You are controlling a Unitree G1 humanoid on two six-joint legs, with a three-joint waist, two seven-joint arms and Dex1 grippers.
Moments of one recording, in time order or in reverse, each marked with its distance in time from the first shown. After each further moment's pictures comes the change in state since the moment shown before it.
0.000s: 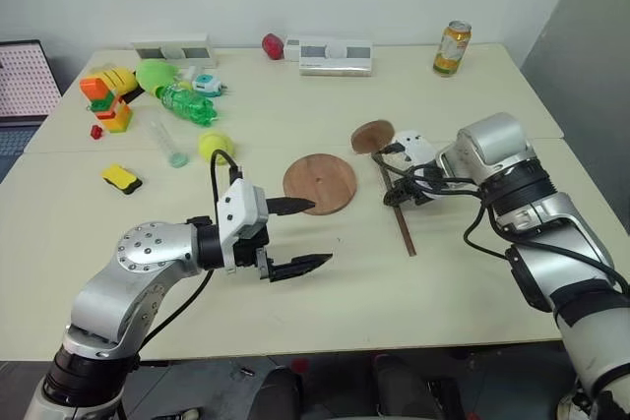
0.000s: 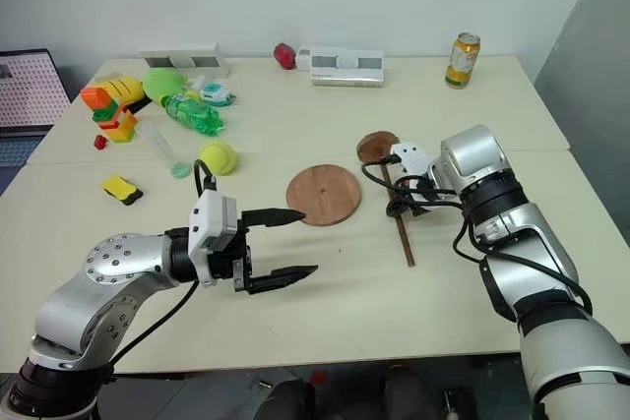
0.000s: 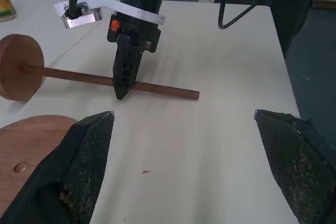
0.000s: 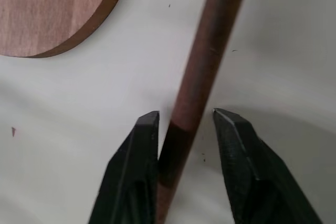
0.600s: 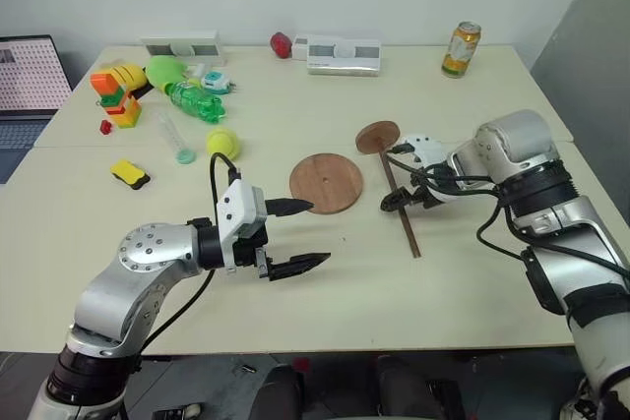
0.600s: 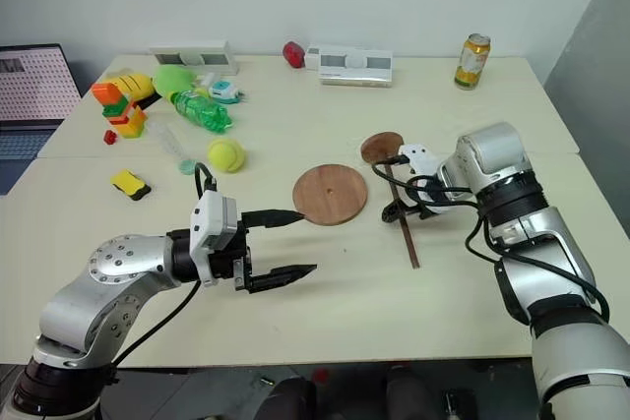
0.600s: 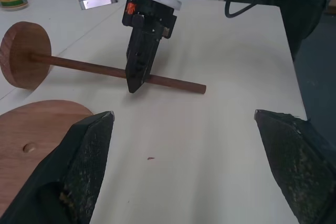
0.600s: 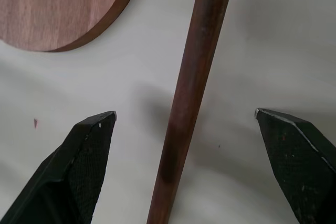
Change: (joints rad) left arm 0.016 -0.012 0.003 0.016 0.003 -0.003 0.003; right arm 0.018 -0.055 -0.036 -0.067 0.145 0.083 -0.100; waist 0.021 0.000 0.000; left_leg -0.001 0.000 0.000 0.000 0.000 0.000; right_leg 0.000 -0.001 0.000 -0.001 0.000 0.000
